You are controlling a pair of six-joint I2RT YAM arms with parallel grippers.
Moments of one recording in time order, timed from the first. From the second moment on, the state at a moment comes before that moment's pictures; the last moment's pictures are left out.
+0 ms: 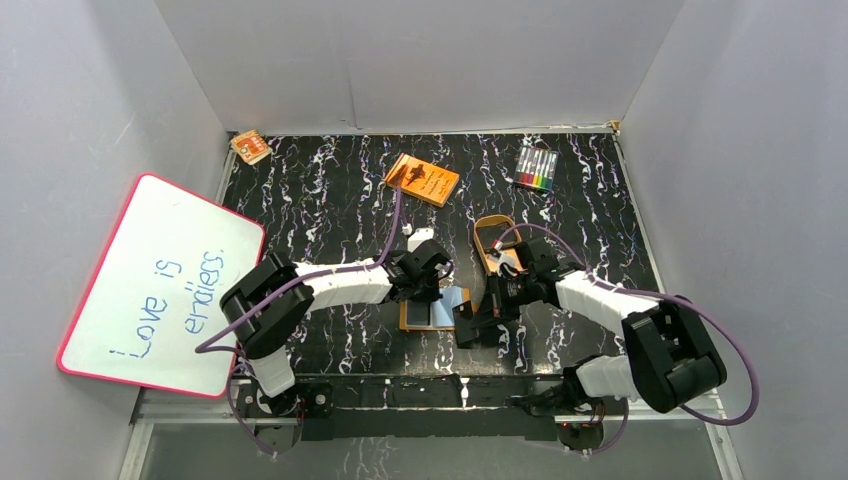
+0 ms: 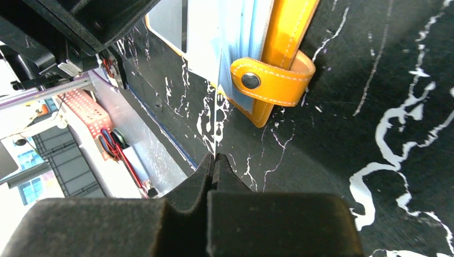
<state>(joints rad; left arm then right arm) -0.96 1.74 0.99 -0.25 -0.23 -0.85 0.45 1.30 0.53 -0.34 -0.77 0.48</state>
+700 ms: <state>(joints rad) -0.97 1.68 0.98 -0.39 -0.23 -0.85 0.49 1.40 0.55 -0.24 -0.79 0.52</state>
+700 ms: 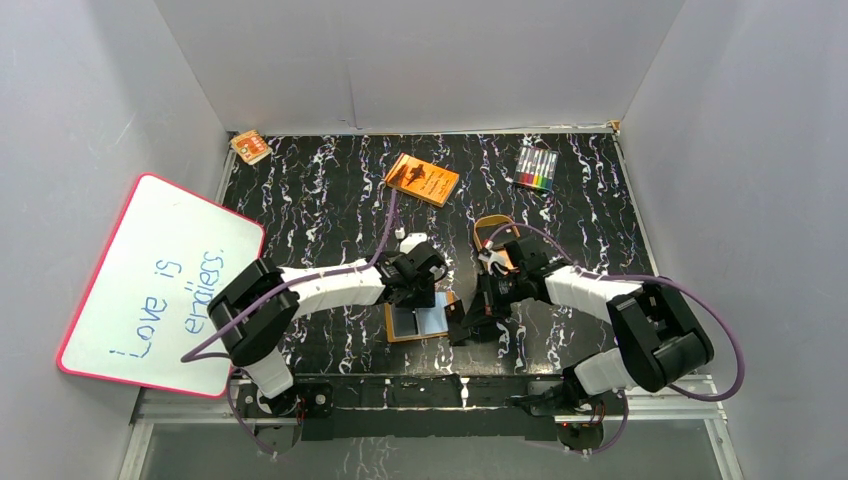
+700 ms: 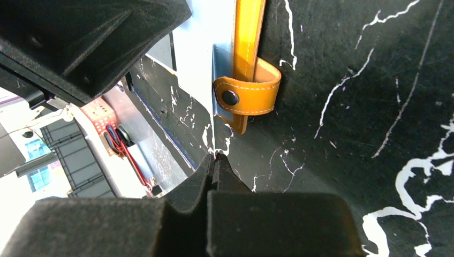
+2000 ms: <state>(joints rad) -0.97 1.17 0.74 -0.54 -0.39 -1.00 0.74 1.60 0.73 -0.09 -0.71 0.66</state>
